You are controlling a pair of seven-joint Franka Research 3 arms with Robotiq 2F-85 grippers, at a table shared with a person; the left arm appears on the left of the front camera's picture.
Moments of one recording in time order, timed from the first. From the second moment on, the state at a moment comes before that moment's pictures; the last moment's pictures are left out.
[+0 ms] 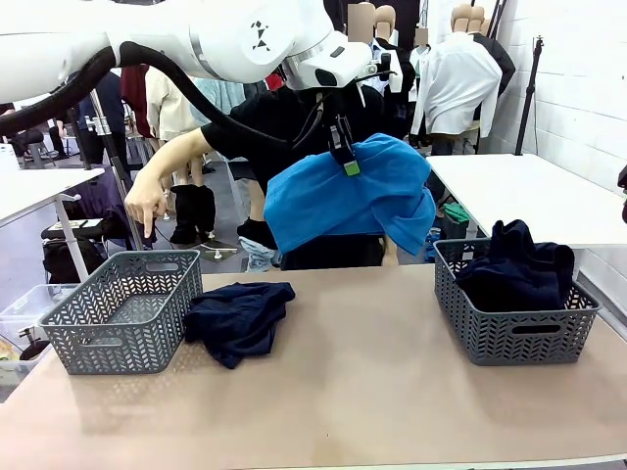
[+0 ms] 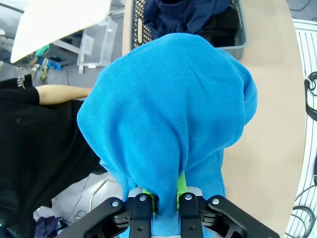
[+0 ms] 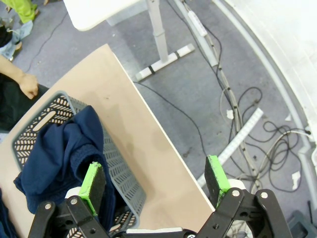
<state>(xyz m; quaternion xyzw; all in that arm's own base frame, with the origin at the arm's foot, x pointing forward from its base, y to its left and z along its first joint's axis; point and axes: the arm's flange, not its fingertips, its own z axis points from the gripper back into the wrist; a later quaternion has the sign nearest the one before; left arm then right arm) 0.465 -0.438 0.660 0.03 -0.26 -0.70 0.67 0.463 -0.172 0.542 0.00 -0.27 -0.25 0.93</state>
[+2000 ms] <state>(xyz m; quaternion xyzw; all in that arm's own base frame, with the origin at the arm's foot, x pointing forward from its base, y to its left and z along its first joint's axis) 0.434 -0.074 0.597 0.04 -0.31 -0.19 0.93 0.463 -0.172 0.543 0.00 -0.27 -0.25 0.93</state>
